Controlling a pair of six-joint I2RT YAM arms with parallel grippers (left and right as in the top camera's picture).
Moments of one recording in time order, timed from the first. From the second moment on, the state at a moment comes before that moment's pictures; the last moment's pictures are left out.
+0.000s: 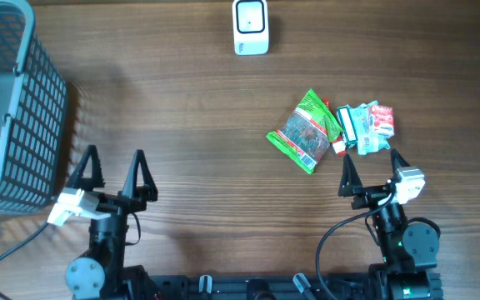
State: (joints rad) left arm 0.12 0.01 0.08 0.29 0.20 -0.48; right arm 0.07 0.01 0.01 0.00 -0.08 0.13
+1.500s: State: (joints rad) left arm 0.12 0.01 0.01 -0.06 0.16 -0.36; right arm 0.07 0.01 0.01 0.00 -0.08 0.13
